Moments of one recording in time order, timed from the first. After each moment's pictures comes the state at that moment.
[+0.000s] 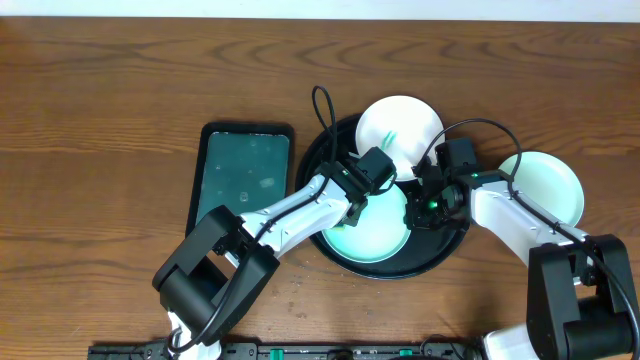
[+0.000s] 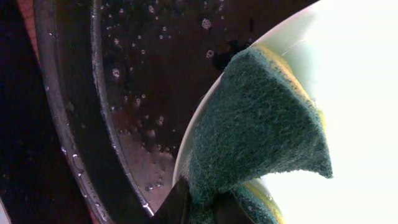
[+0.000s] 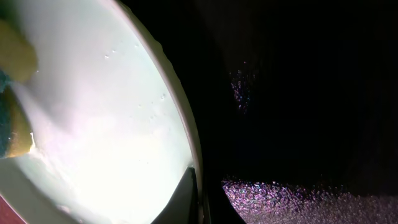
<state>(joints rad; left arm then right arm) -0.80 1.93 1.25 -0.73 -0.28 -0.47 0.19 1.66 0.82 -0.58 -0.35 0.19</state>
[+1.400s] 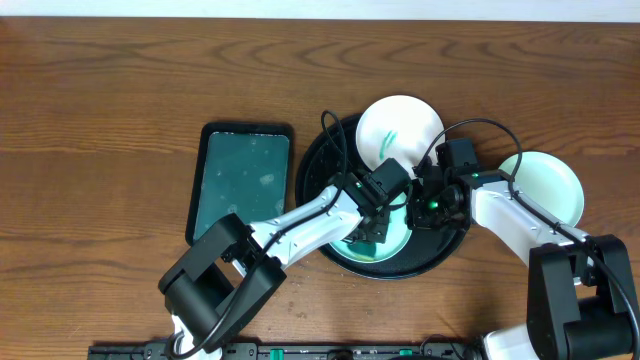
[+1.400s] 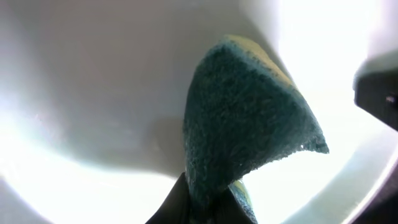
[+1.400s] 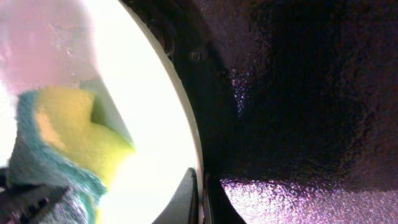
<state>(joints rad) -0.87 1.93 1.25 -0.70 0.04 -0.66 0.19 1.66 0.82 -0.59 -0.34 0.19</state>
